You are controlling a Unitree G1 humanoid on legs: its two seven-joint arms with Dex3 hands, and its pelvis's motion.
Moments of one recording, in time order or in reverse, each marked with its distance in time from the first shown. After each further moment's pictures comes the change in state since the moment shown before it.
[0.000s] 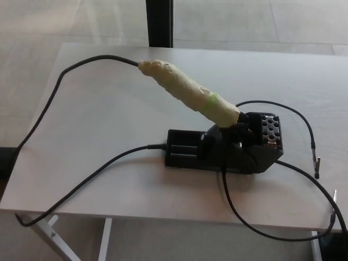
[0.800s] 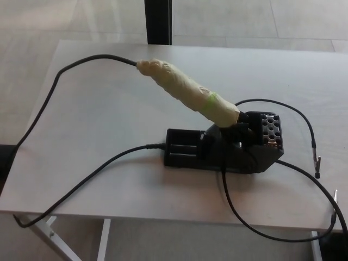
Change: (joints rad) left_arm -0.789 -0.005 -0.180 -0.655 -0.046 0.080 -0.002; right_arm -0.011 -0.003 0.000 0.035 0.018 -0.016 0.036
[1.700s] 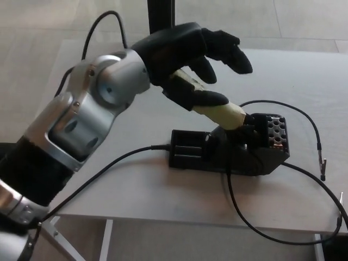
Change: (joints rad) left_arm -0.287 -0.285 -0.855 -0.263 0.258 0.017 -0.157; right_arm 0.006 -0.041 0.032 0.024 -0.001 -0.011 0.030
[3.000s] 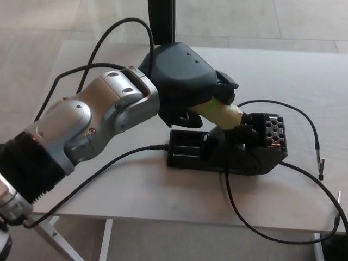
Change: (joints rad) left_arm -0.048 0.117 -0.215 0.082 0.473 -0.305 0.185; right_arm -0.031 -0.020 -0.008 0.010 0.015 -0.023 0.025
